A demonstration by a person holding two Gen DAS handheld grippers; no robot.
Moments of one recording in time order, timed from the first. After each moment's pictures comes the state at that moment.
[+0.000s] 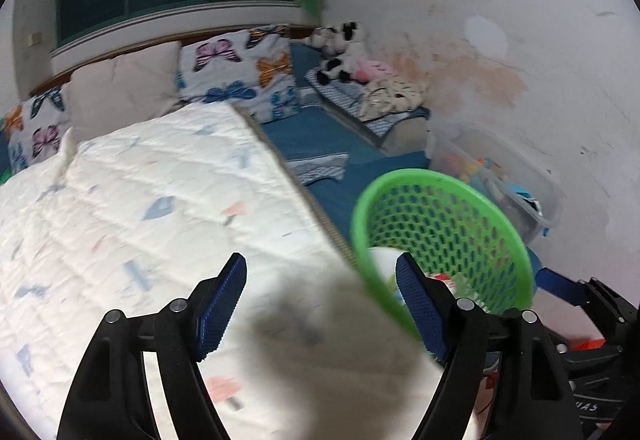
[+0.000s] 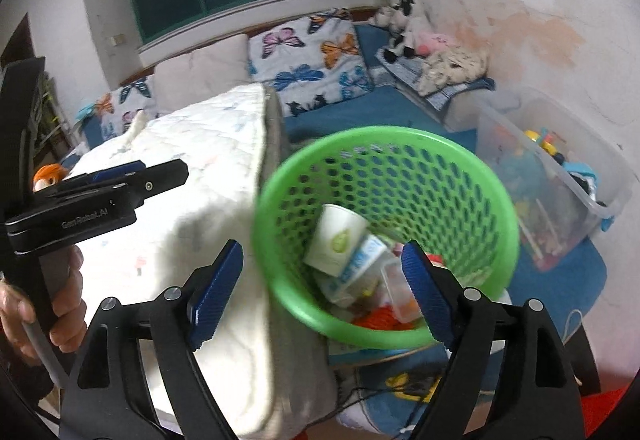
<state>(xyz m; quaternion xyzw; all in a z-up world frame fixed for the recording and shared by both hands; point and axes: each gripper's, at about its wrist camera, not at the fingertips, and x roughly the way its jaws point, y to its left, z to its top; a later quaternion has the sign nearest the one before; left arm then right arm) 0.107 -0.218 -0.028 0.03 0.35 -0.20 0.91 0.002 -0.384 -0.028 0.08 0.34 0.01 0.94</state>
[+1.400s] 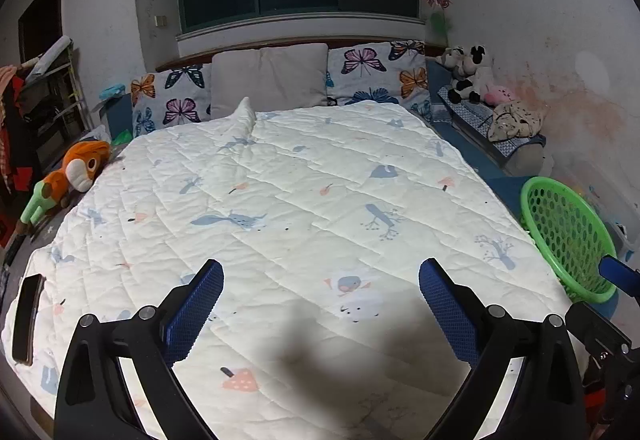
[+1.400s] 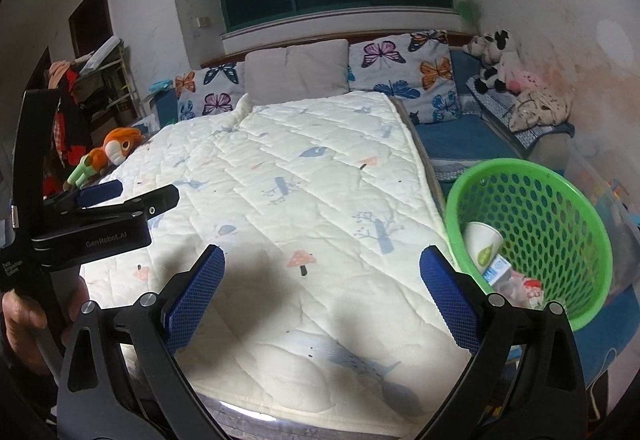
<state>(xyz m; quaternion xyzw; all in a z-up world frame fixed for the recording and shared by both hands) 0.036 -0.046 -0.015 0.02 0.33 0.01 0.94 -0.010 -0.243 -0.011 0.03 0.31 0.13 0.94</state>
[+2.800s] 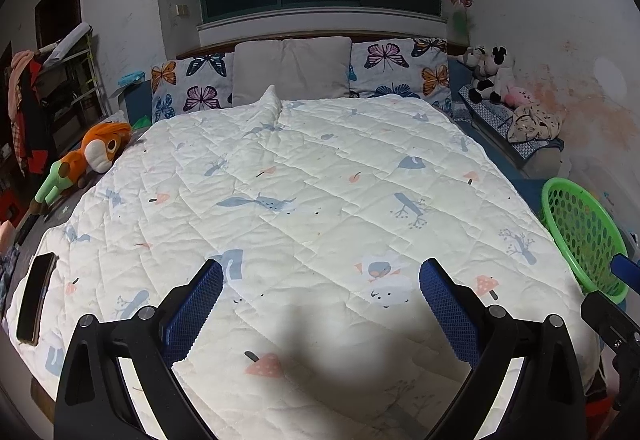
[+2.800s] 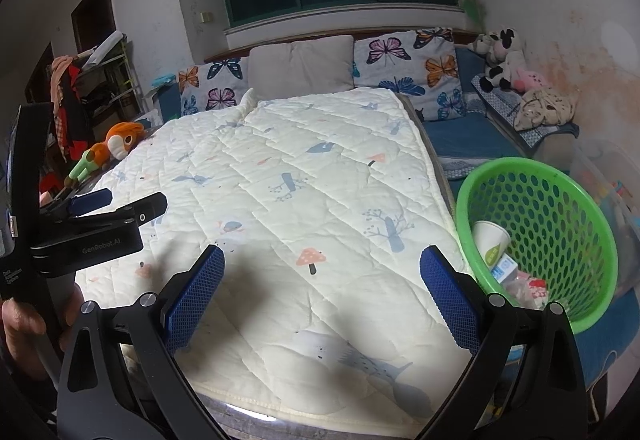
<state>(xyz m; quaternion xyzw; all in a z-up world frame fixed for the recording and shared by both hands) 0.029 -0.026 -0.022 0.01 0.34 0.04 0.94 -0.008 -0.240 -0.014 0.03 0.32 0.14 0.94</state>
